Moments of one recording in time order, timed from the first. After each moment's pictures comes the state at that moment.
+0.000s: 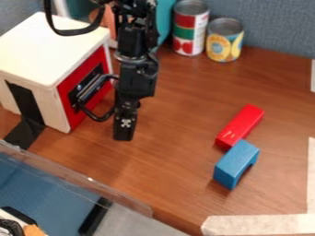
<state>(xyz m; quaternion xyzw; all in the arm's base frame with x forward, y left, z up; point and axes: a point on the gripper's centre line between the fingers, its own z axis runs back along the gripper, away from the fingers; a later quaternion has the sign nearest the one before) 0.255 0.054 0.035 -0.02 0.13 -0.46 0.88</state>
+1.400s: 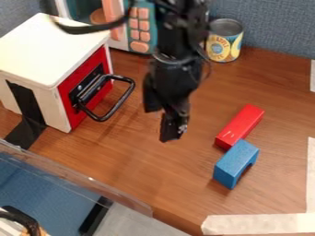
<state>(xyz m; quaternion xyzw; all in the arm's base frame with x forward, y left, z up) 0.262 -0.018 0.080 0.05 -0.03 -0.30 0.95</state>
